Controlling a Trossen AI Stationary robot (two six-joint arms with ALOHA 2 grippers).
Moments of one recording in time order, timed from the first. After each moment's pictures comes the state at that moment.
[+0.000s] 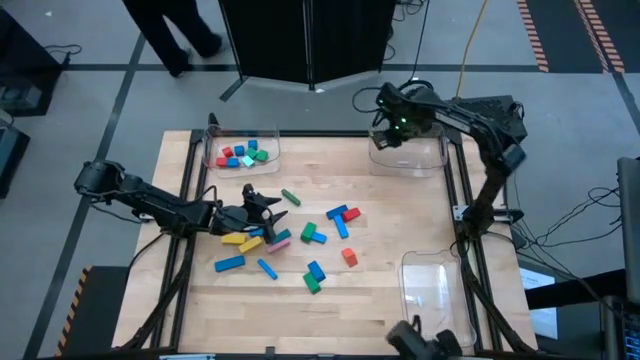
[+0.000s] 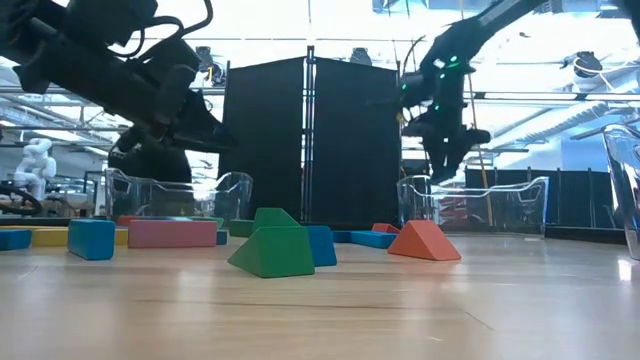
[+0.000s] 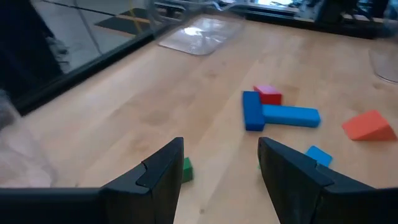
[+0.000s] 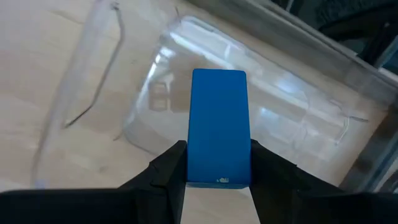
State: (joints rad) left arm -0.18 1.21 0.33 0.45 -0.58 -0.28; right arm -0.81 1.79 1.48 -1.13 0.08 0.34
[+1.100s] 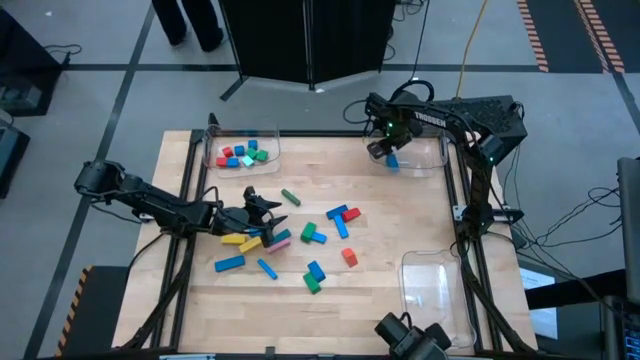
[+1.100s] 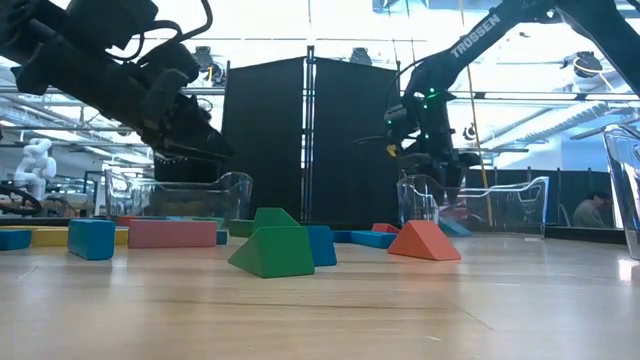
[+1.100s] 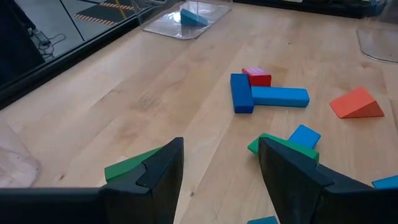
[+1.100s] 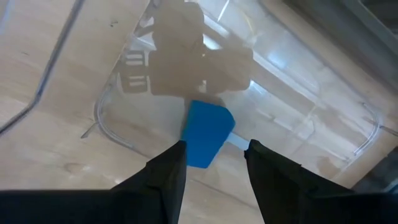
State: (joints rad) left arm -0.19 1.21 0.33 0.40 -0.53 -0.28; right arm -0.81 1.97 1.53 -1.18 0.08 0.24
